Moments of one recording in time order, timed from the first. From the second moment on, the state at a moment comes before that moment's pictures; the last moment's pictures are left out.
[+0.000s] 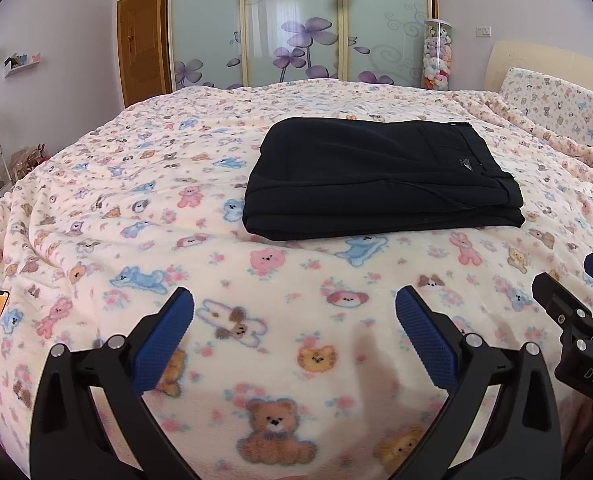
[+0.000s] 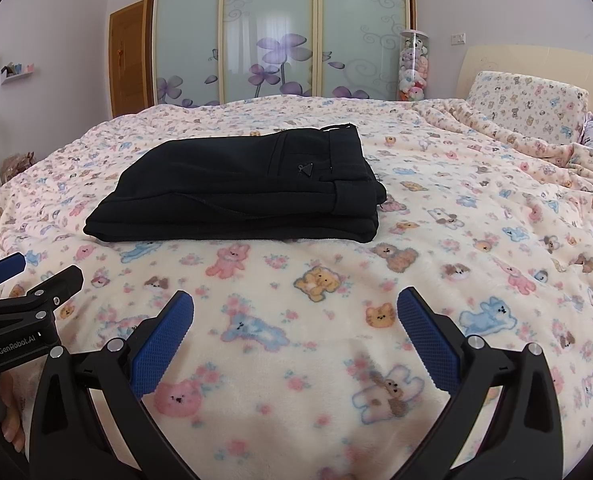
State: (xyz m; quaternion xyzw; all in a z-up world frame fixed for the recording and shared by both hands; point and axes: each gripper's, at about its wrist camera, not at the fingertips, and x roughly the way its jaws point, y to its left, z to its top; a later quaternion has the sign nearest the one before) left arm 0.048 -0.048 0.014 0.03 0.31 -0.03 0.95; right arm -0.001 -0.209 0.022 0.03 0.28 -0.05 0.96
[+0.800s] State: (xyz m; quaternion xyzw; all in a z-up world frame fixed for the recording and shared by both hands) left arm 0.047 -0.049 0.014 0.02 0.31 -0.04 0.95; right arm 0.002 -0.213 0.017 0.03 0.28 -0.05 0.96
